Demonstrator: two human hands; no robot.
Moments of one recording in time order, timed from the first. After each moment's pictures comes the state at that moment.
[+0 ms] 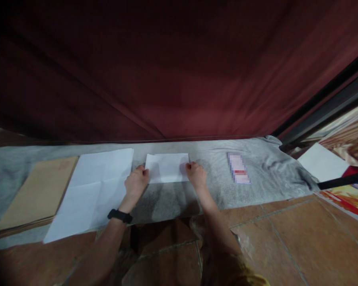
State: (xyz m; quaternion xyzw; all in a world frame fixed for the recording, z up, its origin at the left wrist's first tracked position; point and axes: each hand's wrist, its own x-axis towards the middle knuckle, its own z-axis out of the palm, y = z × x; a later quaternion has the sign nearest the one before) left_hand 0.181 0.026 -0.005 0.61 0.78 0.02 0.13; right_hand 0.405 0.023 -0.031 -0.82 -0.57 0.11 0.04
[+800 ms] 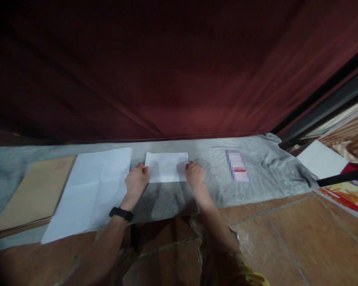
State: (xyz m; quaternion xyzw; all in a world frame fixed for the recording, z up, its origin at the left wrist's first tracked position) left_hand 0.184 0.028 -0.017 0.62 0.78 0.02 0.09; right_hand 0.398 0.015 -0.035 -0.81 -0.59 0.04 0.01
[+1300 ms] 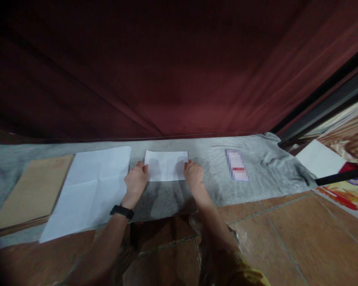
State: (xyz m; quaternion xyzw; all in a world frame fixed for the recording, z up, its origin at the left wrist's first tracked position) left_hand 0.187 0.028 -0.024 0.63 0.77 0.04 0.07; right_hand 0.397 0.011 -0.044 -0.79 -0.61 -0.02 0.01
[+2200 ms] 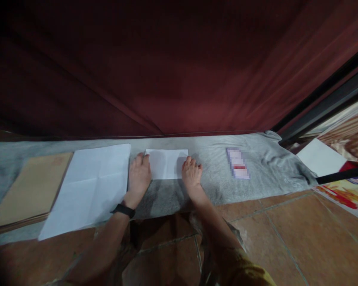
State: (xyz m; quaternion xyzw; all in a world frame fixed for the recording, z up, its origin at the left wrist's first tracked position) left_hand 0.192 0.024 -0.031 0.74 0.67 0.11 -0.02; right_hand 0.384 0.006 -0.054 -0.79 -0.61 -0.04 0.03
